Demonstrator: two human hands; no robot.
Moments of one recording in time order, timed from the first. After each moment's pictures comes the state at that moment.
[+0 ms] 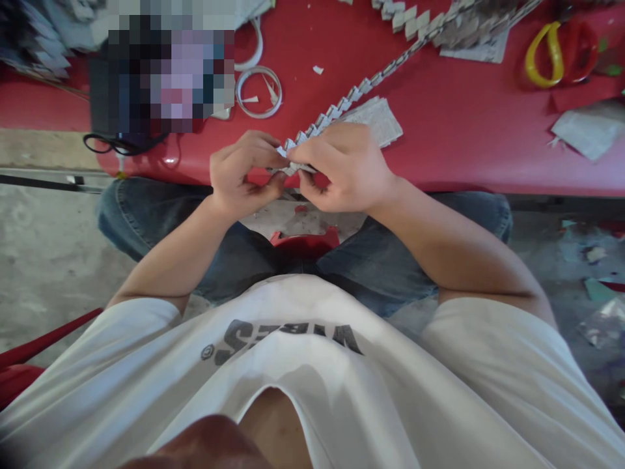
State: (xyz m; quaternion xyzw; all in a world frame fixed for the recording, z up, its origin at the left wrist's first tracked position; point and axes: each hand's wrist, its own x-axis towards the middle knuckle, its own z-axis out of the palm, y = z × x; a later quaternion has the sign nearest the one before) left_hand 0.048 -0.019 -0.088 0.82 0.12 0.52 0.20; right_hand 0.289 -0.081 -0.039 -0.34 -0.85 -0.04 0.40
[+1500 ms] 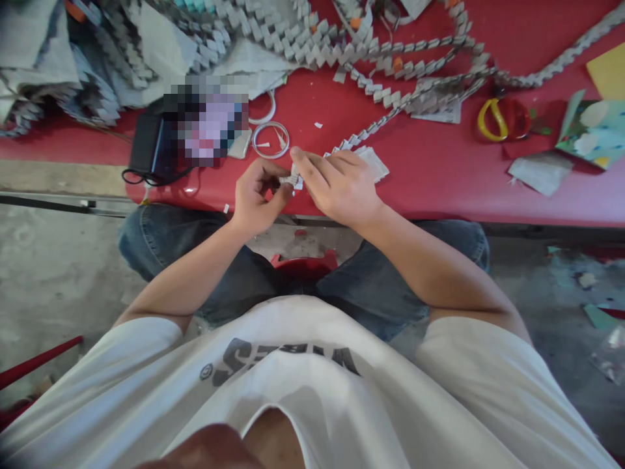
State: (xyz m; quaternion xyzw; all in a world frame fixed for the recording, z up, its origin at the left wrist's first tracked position) left_hand 0.058 -0.033 -0.077 0.71 0.30 0.49 0.41; right_hand 0.286 -0.070 -0.034 -0.52 -0.84 -0.03 0.16
